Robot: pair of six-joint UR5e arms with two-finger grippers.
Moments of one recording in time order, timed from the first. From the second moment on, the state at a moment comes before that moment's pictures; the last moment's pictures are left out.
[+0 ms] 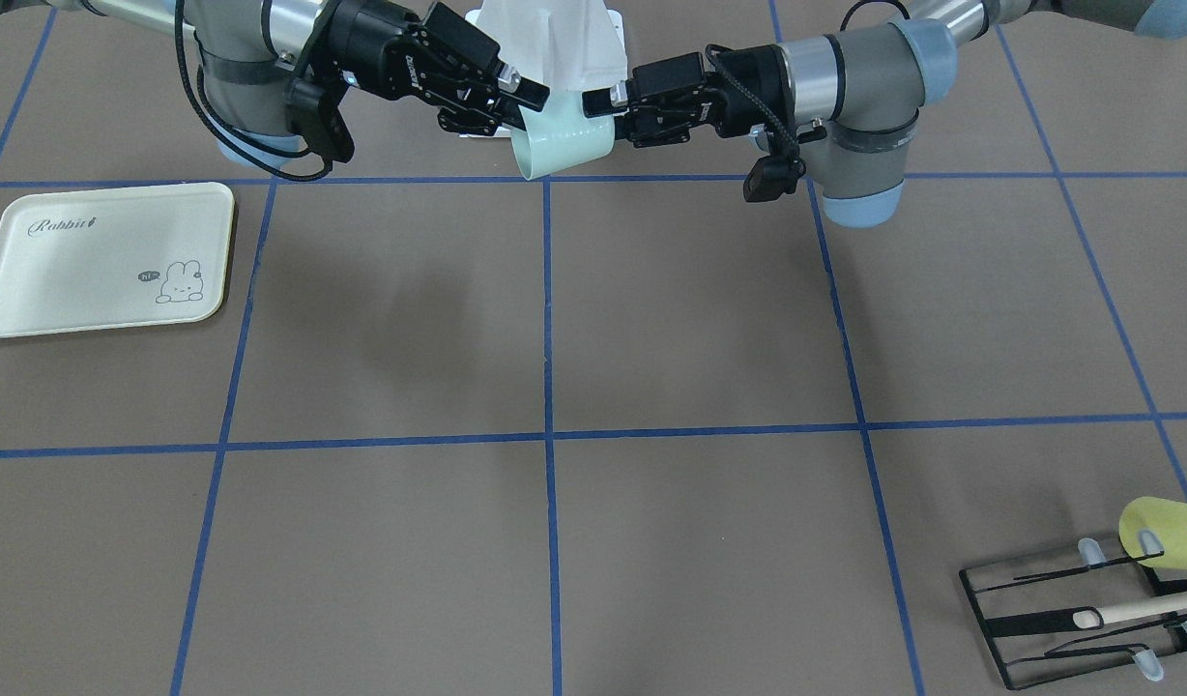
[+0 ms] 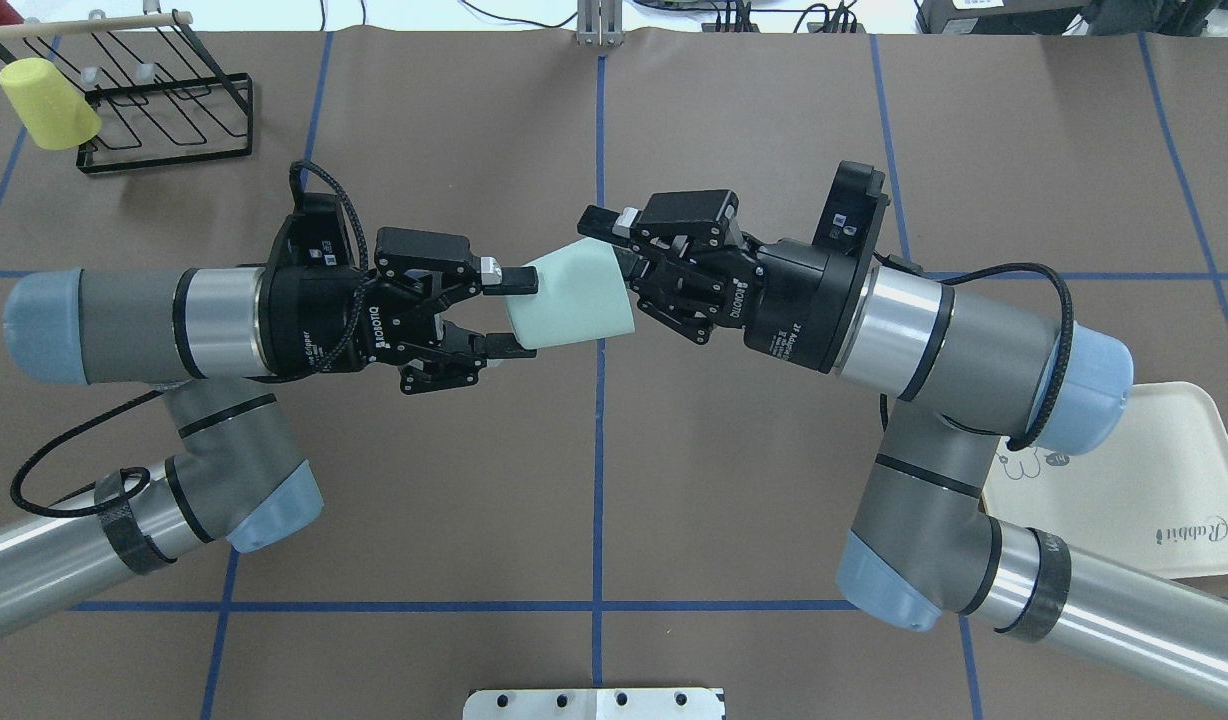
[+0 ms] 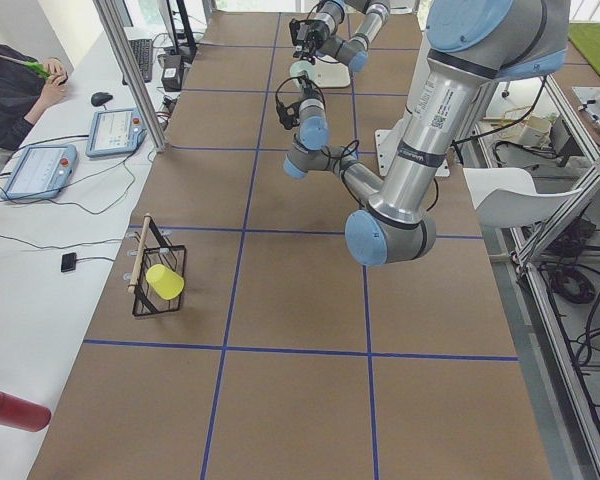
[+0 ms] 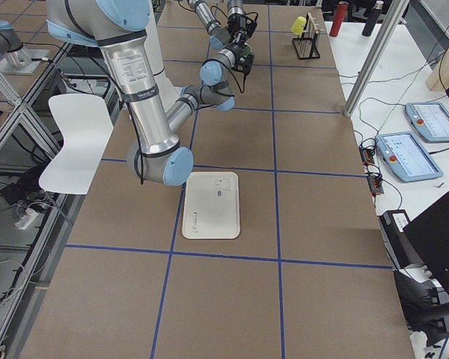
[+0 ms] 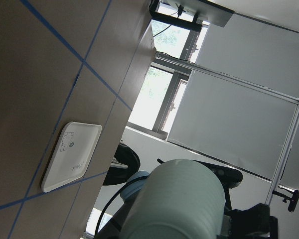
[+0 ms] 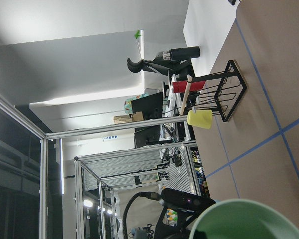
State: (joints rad) left arm -0.61 -2.05 -1.58 -3.37 -1.94 -2.30; right arm 0.51 -1.12 1.77 -0.05 1.56 2.04
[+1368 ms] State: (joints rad) left arm -0.60 -2.06 -1.62 -3.34 -1.97 -2.30; right arm 0.52 -1.13 1.78 -0.04 1.61 2.02
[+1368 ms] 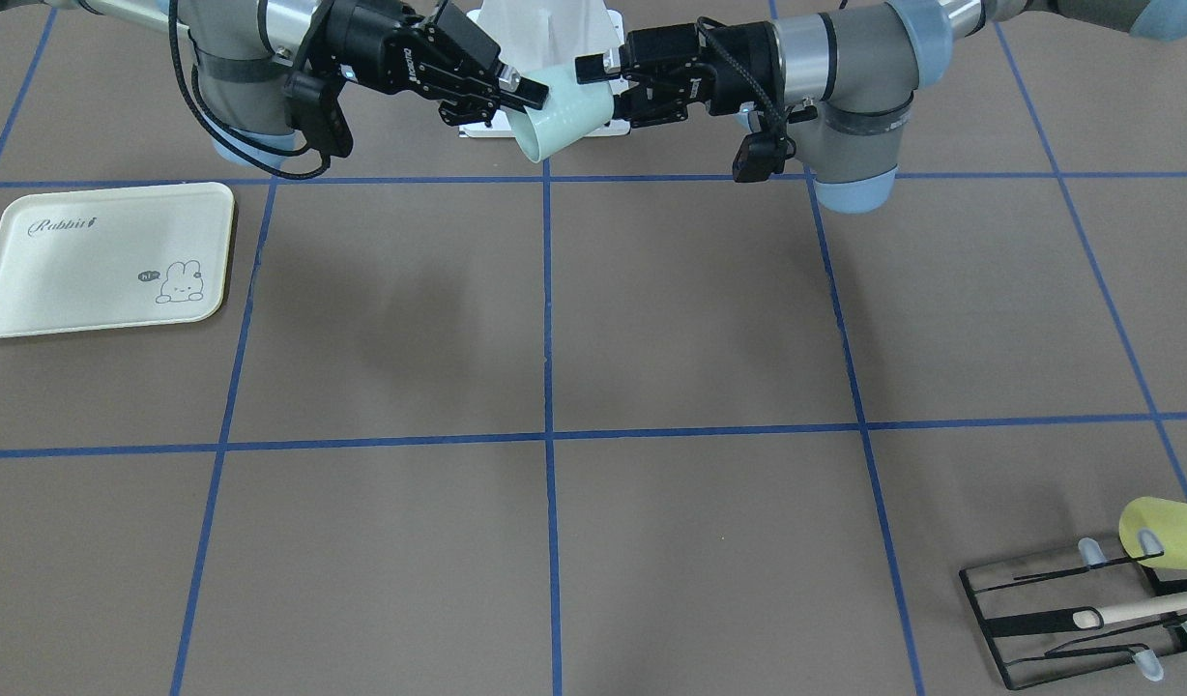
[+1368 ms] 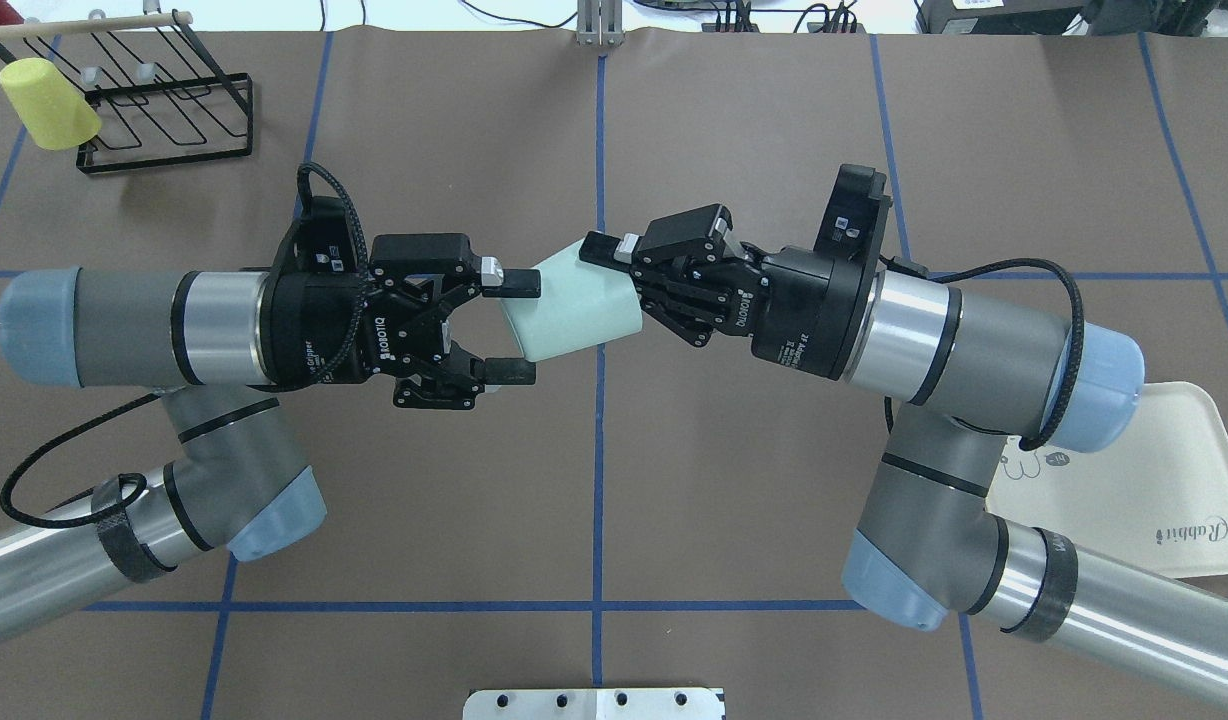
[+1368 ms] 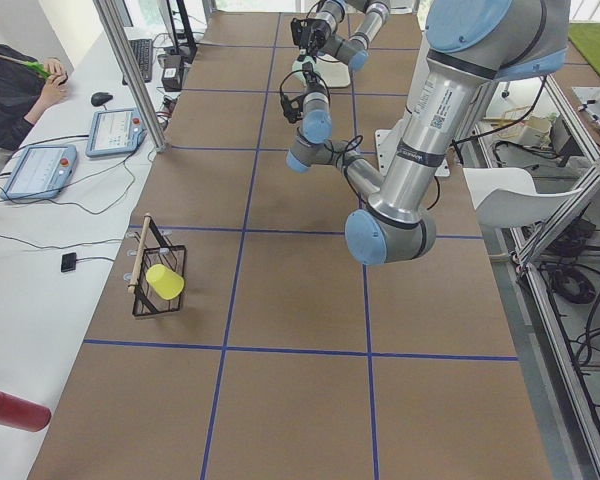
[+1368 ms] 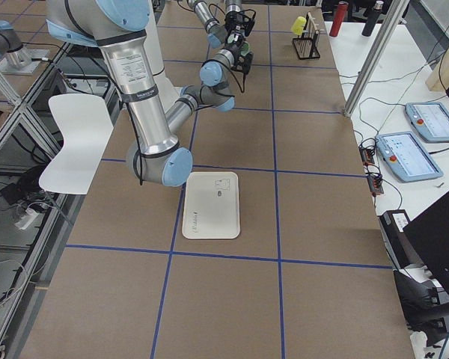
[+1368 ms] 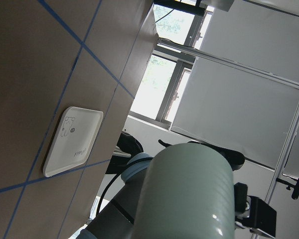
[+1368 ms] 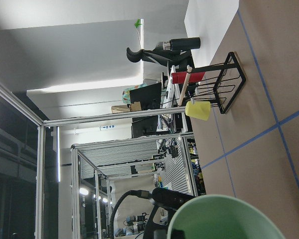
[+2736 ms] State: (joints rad) left arm -0.82 -1.70 -1.73 -3.08 -2.12 -1.76; right arm 1.04 -1.46 1.80 -0.52 2.00 1.33
